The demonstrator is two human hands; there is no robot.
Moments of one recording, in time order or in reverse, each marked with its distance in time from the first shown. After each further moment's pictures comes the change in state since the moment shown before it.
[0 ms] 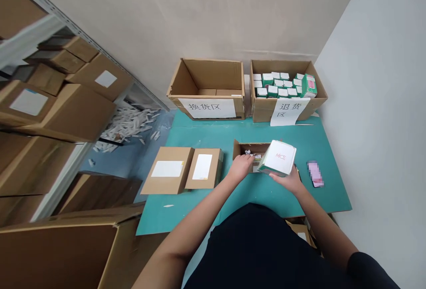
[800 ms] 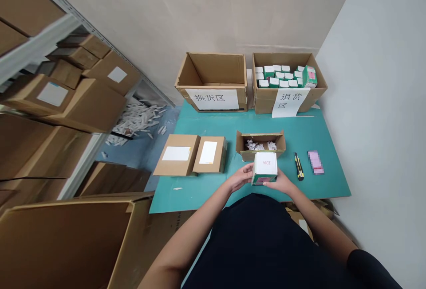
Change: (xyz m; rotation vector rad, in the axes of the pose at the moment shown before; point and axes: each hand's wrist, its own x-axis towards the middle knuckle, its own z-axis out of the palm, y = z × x) left_hand -0.101 0.034 0.035 -1.850 -0.289 -0.443; right_hand -0.074 0.034 0.027 0.081 -0.334 0.181
